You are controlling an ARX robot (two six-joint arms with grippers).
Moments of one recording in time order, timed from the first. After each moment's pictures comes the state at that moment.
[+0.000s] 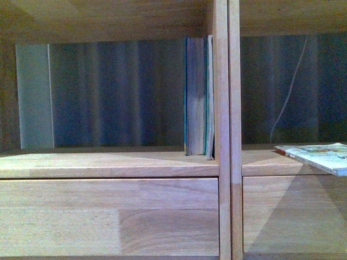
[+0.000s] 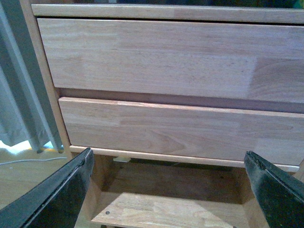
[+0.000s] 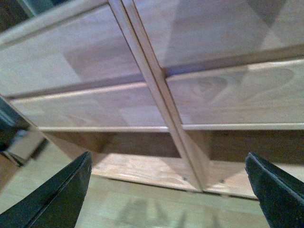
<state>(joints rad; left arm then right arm) 0.00 0.00 0.01 0.00 0.00 0.00 -0.25 0.35 0.17 0.02 -0.58 0.27</state>
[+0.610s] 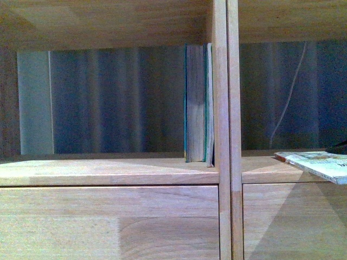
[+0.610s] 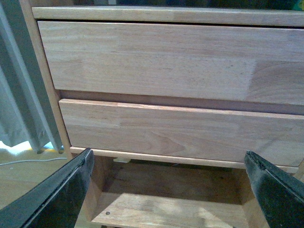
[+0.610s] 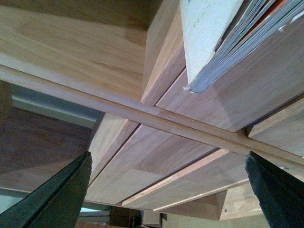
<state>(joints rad) 0.00 0.00 0.01 0.00 0.00 0.00 0.01 1.12 0.58 0.50 -0.29 1.08</state>
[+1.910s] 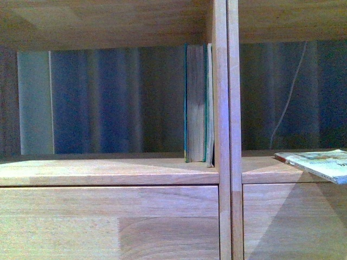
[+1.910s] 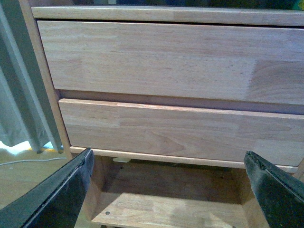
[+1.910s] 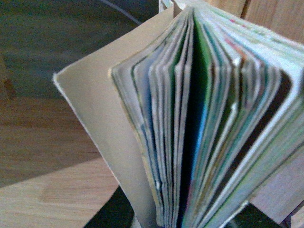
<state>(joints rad) 0.00 0.00 0.01 0.00 0.00 0.00 -0.14 1.43 0.71 0.79 -0.14 1.47</state>
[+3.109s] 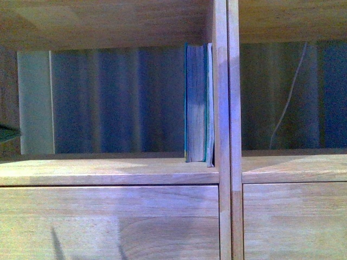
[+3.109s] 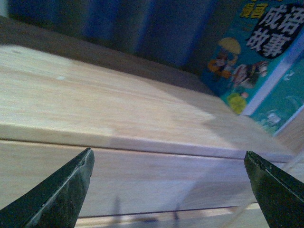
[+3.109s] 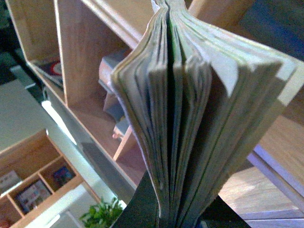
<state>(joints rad) 0.19 1.37 0.84 0.57 0.62 -0.38 -0.30 0.88 0.65 1.01 -0.65 1.39</state>
